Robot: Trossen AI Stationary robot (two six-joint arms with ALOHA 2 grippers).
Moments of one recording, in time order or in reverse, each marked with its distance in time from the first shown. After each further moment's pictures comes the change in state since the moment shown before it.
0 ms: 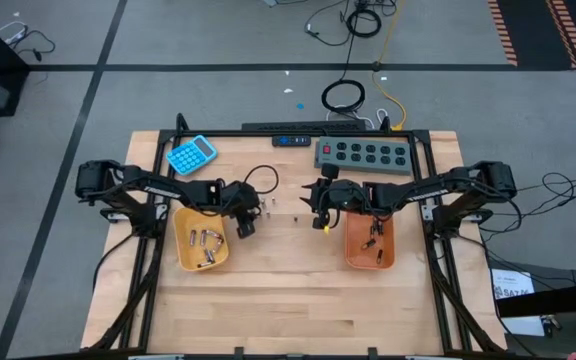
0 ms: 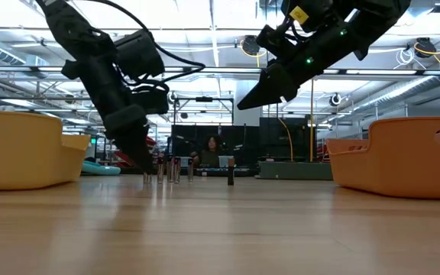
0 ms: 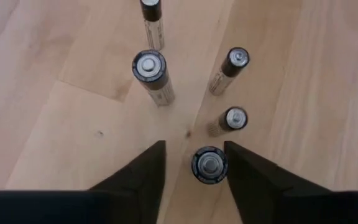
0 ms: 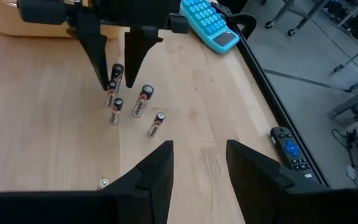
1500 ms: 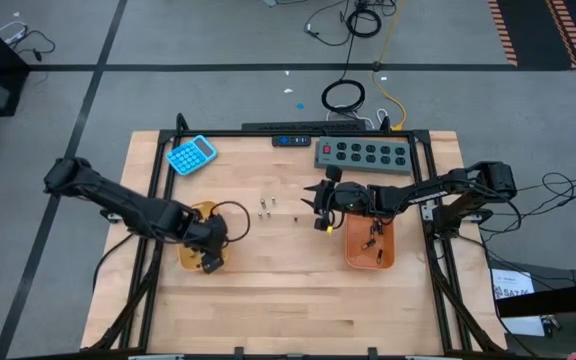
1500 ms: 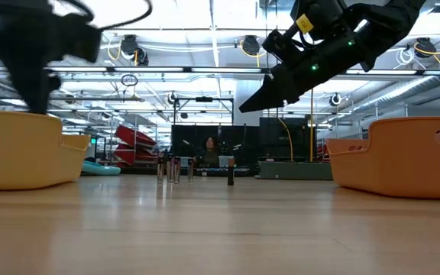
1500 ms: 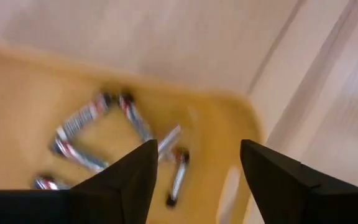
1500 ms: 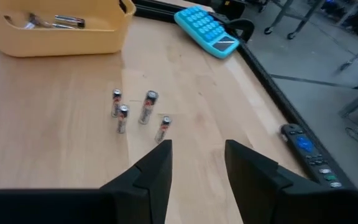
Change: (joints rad) left arm -0.479 -0.313 0.145 -0.715 0.037 -0.720; right arm -0.001 0.000 -0.096 0.165 -0.016 0.084
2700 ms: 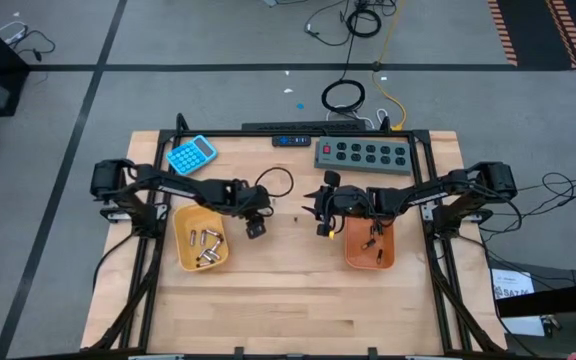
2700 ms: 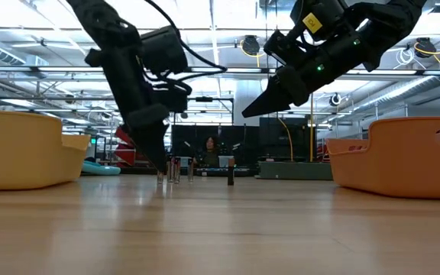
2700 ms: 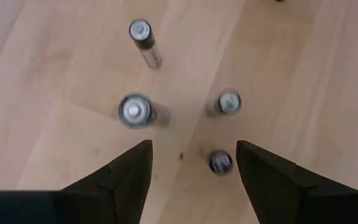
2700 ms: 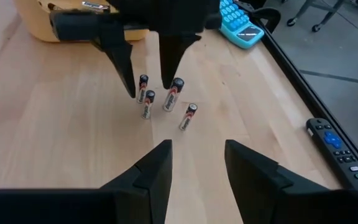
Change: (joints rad) left arm 0.438 0.435 0.064 0.504 -0.109 0.648; right arm 0.021 0.000 -0.001 -0.054 -0.058 0.015
